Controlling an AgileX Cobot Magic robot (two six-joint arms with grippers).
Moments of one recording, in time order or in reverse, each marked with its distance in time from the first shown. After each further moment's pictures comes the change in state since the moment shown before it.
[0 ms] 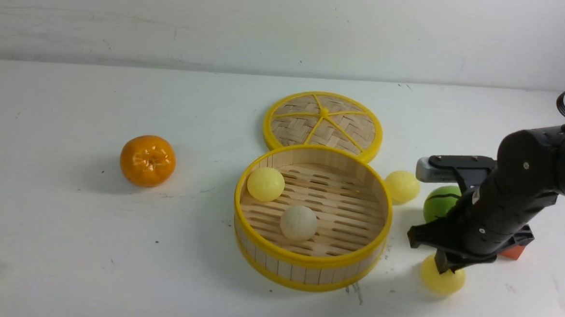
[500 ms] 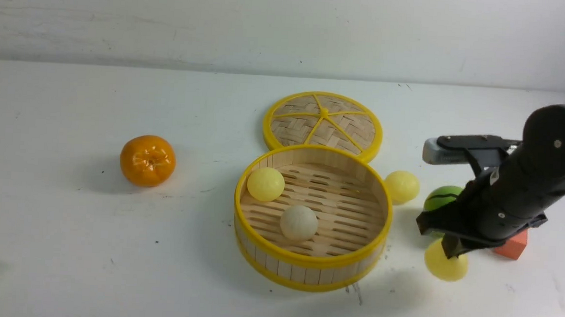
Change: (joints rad) right arm 0.005 -0.146 -0.024 0.093 0.082 -0.128; left arm 0.000 0.000 0.000 0.000 0.002 0.000
